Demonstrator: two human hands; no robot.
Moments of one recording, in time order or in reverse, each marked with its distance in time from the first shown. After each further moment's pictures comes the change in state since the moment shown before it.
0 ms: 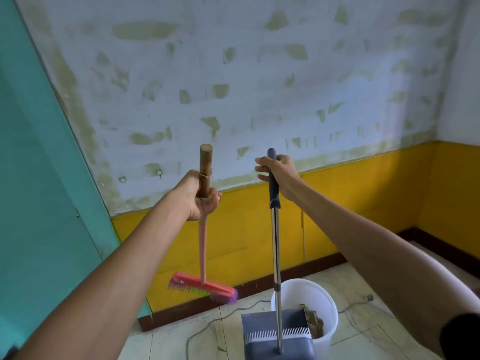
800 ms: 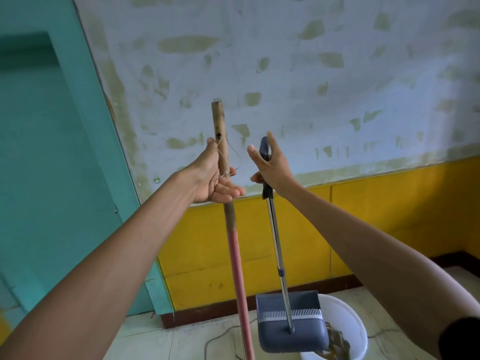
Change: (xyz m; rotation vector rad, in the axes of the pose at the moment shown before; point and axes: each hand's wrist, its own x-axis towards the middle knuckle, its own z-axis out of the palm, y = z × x) left_hand -0.049 0.049 -0.019 0.436 -0.063 0.178; right_hand 0.000 -0.017 0.090 -0.208 -0.106 -0.242
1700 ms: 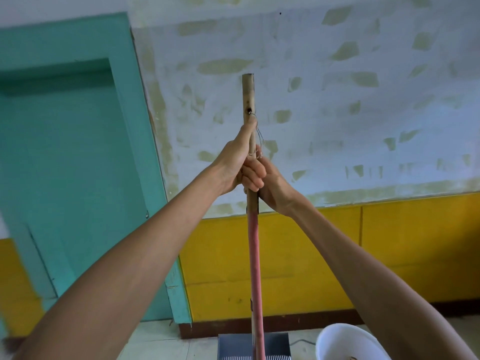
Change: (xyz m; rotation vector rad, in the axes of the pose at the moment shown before) left_hand -0.023 0.028 -0.013 -0.028 0.020 0.426; right_hand -0.030 -0.055 0.057 0.498 -0.621 -0.122
